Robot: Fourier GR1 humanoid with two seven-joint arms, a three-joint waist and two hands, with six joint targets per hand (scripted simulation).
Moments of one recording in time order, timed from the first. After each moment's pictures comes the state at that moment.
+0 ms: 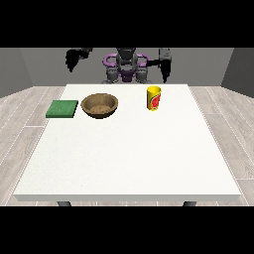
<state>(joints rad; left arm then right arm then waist) -0.16 0.04 0.02 -1.62 0.00 0.09 -0.09 -0.09 -0.10 -0.12 -1.81 -0.17 0.03 0.06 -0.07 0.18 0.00</state>
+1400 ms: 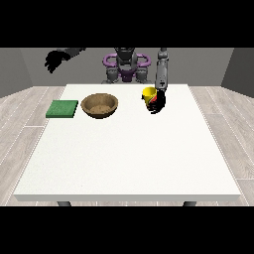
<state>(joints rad) -0.40 0.09 0.19 -0.75 -0.05 0.18 -0.71 -0.17 -0.26 -0.28 -1.64 -0.34 0.23 0.01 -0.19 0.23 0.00</state>
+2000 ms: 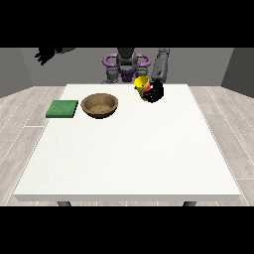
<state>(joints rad) -0.50 0.08 0.05 -0.71 -0.26 0.40 -0.49 -0.17 -0.35 -0.38 -1.48 -0.40 0.28 0.07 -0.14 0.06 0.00</state>
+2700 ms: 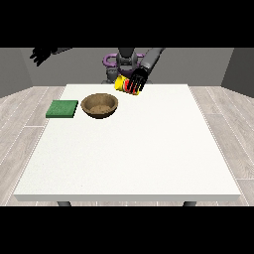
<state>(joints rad) -0.77 0.04 -0.33 -0.56 -0.89 0.60 0.13 -0.19 -0.41 -0.42 -1.26 -0.42 0.36 0.04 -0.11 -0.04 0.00</state>
